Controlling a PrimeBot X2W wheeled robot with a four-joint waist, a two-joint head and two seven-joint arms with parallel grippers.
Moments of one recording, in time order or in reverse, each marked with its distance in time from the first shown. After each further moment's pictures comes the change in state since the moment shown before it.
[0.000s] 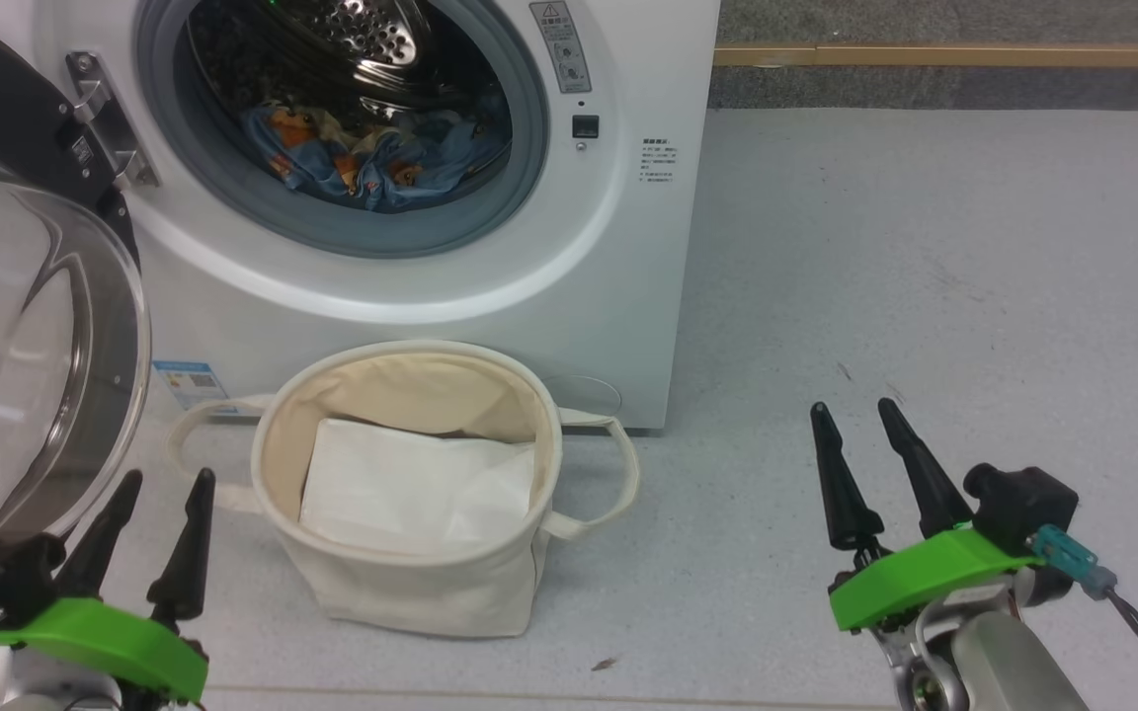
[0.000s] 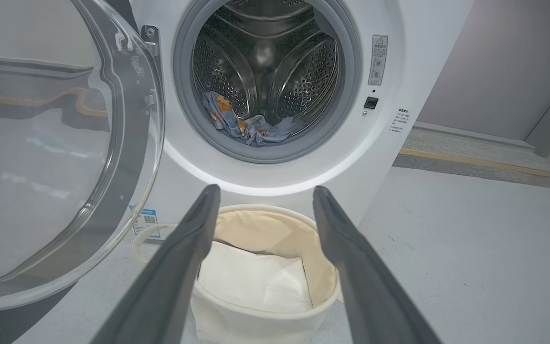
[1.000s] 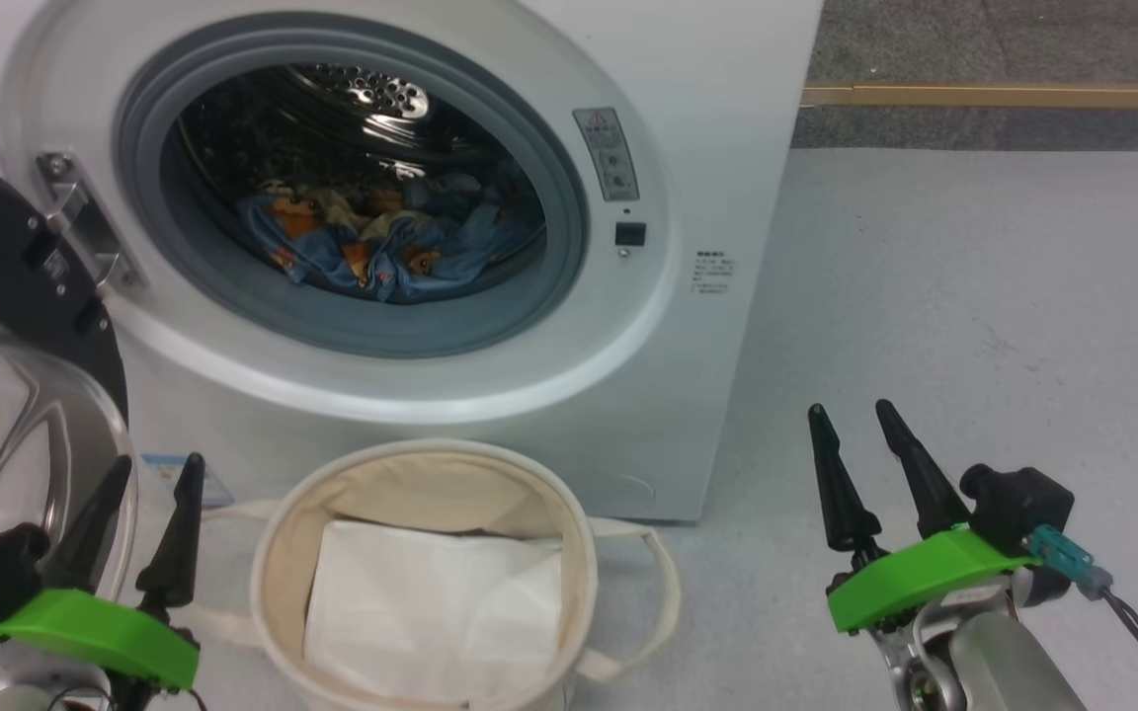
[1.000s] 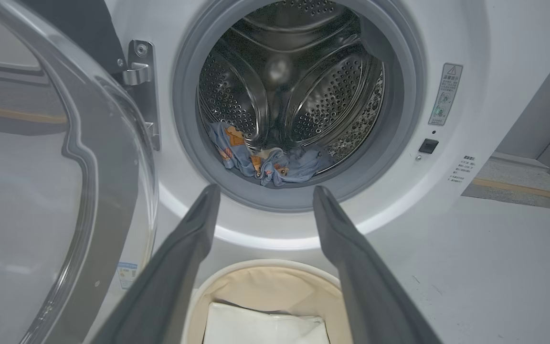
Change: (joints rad) left arm -0.011 0.027 -0.015 -0.018 -0.050 0.005 -0.011; right arm 0.000 0.002 0.001 0.004 -0.009 0.000 0.000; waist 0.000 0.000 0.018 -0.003
